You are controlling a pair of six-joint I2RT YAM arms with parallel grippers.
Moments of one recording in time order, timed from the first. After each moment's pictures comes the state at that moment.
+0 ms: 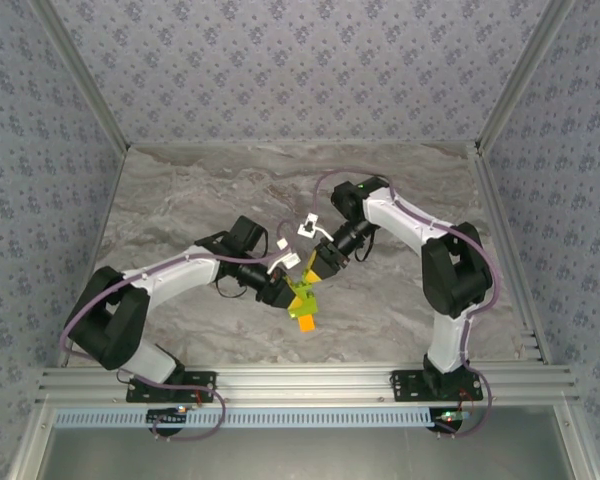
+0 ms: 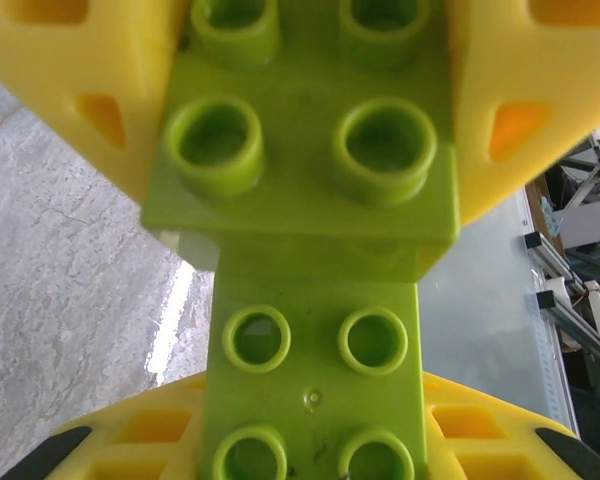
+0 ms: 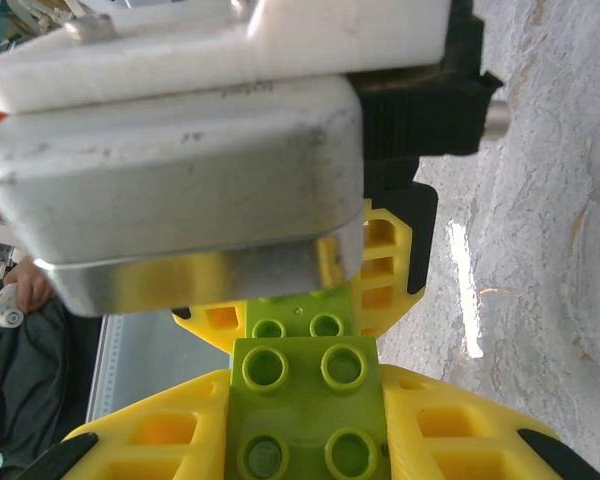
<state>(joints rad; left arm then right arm) -0.63 1.51 0.86 -0.47 1.05 0.18 0.53 1.89 1.49 -1.35 -1.06 -0.83</state>
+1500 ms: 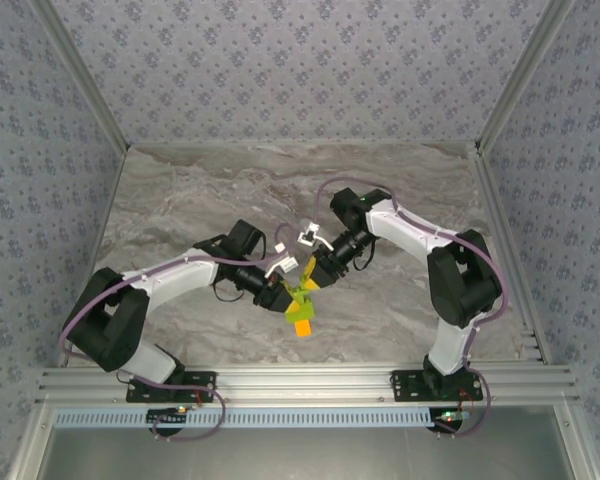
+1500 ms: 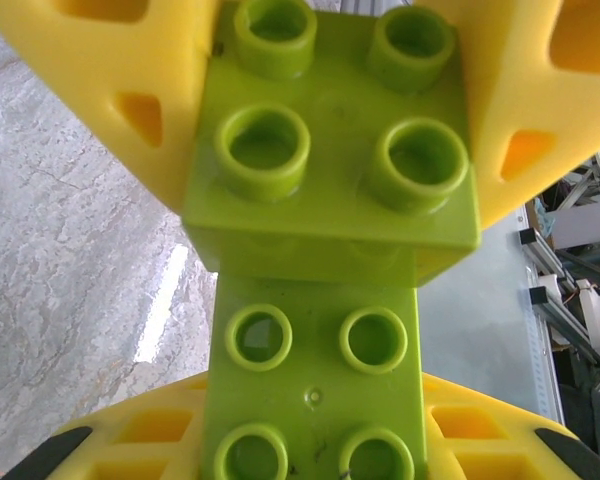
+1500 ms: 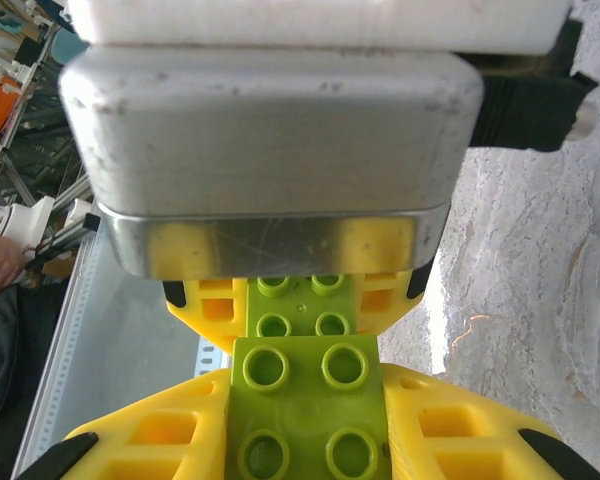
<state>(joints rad) -0.62 1.49 0.83 -0.48 1.05 0.17 0.56 1.80 1.34 -1.15 -1.08 -0.82</state>
